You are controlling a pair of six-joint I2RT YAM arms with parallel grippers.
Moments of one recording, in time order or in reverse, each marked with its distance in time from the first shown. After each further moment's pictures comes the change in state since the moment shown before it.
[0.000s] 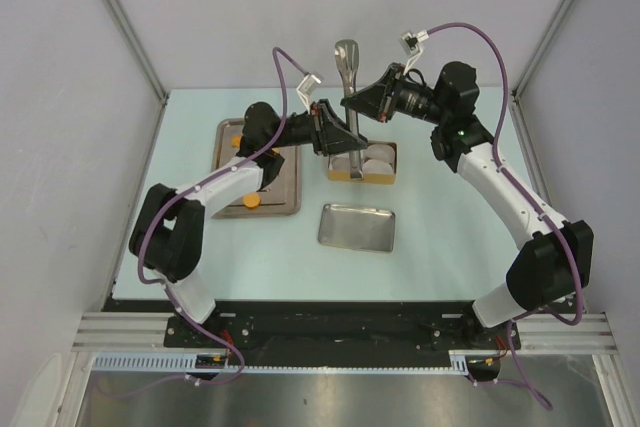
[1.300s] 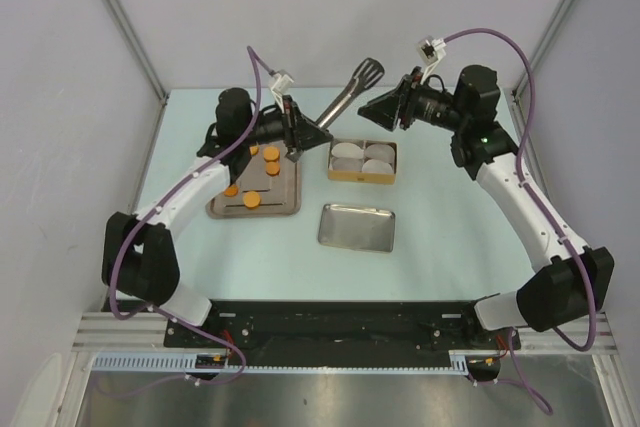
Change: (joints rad) left arm 0.132 -0.197 -0.011 -0.655 -0.119 0.531; right arm -0.055 -0.109 -0.034 -0.217 0.040 -0.204
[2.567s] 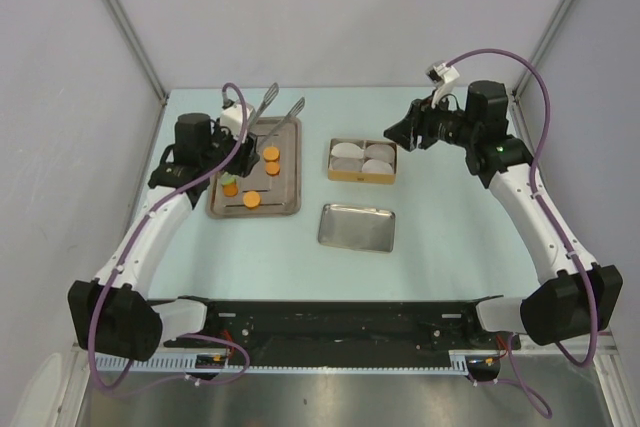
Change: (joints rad) left arm 0.192 -0.325 -0.112 -0.661 -0.634 0.684; right arm -0.093 -0.092 -0.082 -0.336 0.137 -0.340
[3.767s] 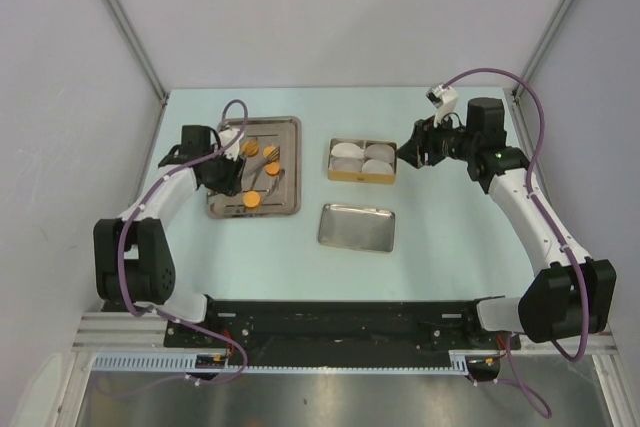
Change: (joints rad) left arm 0.161 0.287 -0.043 -0.121 -0.052 0.093; right arm -0.067 0.005 -0.129 -0.053 0.002 -0.154
